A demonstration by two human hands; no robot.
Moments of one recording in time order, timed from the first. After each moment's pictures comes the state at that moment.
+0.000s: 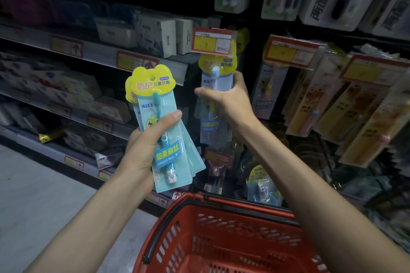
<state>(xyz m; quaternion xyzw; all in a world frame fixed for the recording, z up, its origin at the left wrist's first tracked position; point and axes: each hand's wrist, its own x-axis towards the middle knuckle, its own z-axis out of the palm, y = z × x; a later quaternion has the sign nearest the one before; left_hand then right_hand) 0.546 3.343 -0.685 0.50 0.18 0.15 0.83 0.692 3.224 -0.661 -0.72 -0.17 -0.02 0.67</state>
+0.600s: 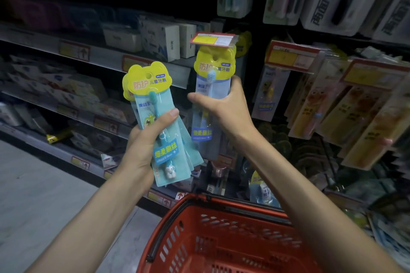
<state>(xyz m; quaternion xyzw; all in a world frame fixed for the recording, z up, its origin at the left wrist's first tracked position) 0.550 3.354 -0.684 0.49 0.17 0.18 0.83 0.670 3.231 -0.658 -0.72 -0.18 -0.03 0.67</state>
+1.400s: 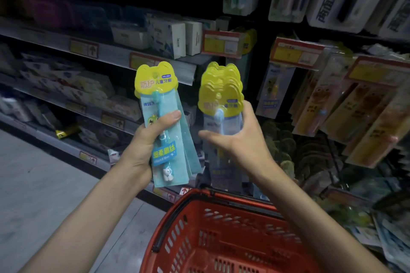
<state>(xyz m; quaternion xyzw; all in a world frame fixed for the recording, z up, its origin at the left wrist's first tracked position) 0.538 3.366 -0.690 0.53 0.13 0.12 0.83 0.614 3.187 -0.684 -0.74 -0.22 0.01 0.63</state>
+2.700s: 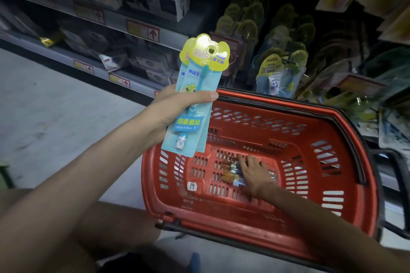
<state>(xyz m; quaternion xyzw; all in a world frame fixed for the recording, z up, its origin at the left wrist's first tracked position) 0.483 3.294 -0.782 0.64 0.25 -0.11 0.72 0.512 3.033 -1.069 -0.91 -0.30 0.27 -0.12</state>
